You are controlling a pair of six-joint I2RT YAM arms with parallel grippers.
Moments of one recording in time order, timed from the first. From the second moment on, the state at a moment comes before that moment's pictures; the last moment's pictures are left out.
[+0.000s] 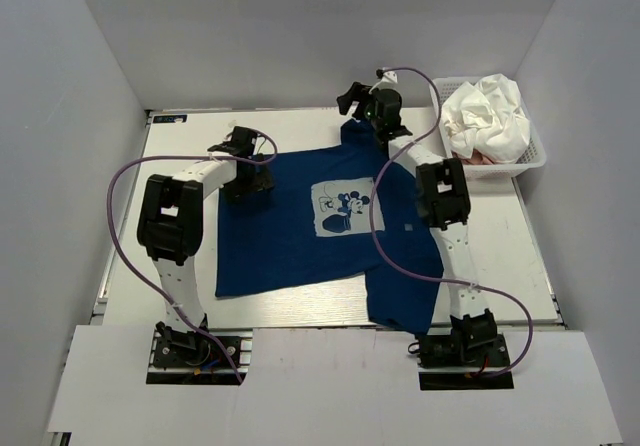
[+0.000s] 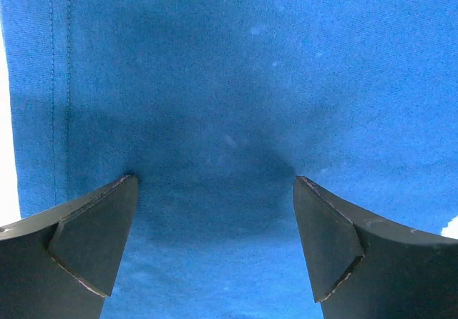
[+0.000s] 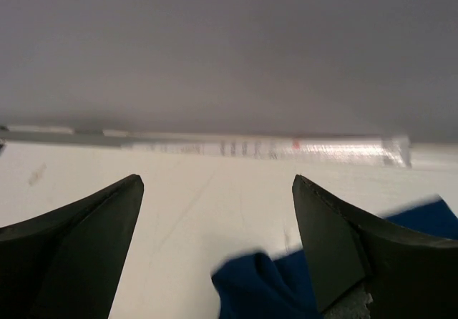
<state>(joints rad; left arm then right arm) -0.24 1.99 1.40 -0.56 -0.14 -0.54 0.32 2.64 2.16 0.42 -0.10 0.44</state>
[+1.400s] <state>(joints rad) -0.08 2.05 1.50 -0.61 -0.28 -0.52 0.19 2.07 1.45 -0.35 -0.04 0.21</state>
